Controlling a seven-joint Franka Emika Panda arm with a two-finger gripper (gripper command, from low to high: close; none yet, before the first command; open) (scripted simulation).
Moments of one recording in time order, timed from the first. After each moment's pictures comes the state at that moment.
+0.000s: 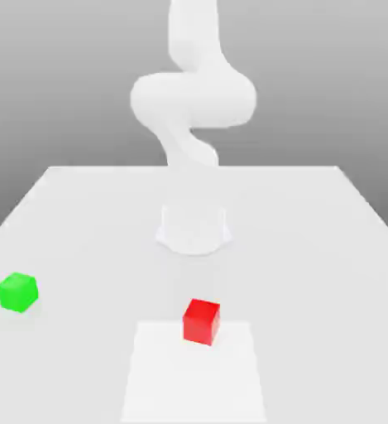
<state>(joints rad) -0.01 -0.74 0.01 -2.37 0.01 2.35 0.82</state>
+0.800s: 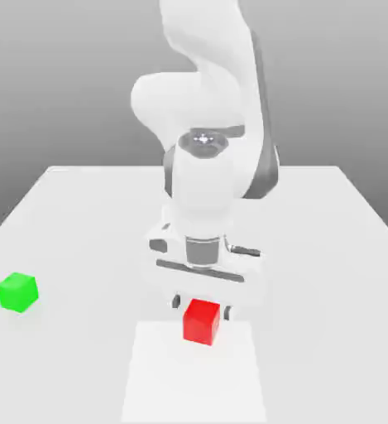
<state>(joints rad) 0.00 0.16 0.03 -2.91 -0.06 3.07 1.20</state>
